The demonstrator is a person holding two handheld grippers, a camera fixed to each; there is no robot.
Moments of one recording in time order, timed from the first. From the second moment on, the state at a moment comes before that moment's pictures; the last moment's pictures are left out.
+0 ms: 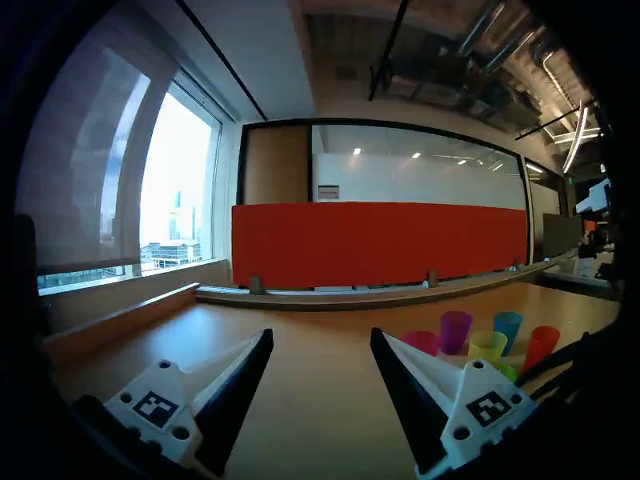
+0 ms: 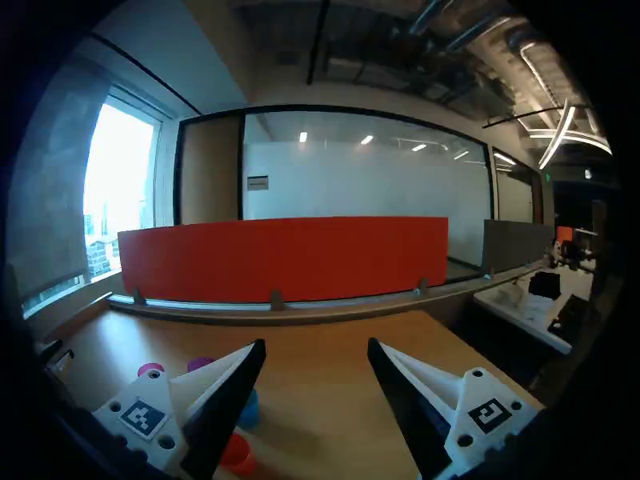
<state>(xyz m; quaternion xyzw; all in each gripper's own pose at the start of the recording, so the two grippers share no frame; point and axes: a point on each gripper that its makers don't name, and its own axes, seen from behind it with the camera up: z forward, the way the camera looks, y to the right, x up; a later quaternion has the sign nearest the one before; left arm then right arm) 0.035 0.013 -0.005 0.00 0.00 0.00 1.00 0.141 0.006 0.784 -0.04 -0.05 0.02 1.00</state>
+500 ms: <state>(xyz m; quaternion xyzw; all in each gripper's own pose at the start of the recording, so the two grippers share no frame) 0.005 -0.001 -0.005 0.01 0.01 -0.02 1.00 0.135 0.001 0.786 -0.04 -0.05 0.00 1.00</state>
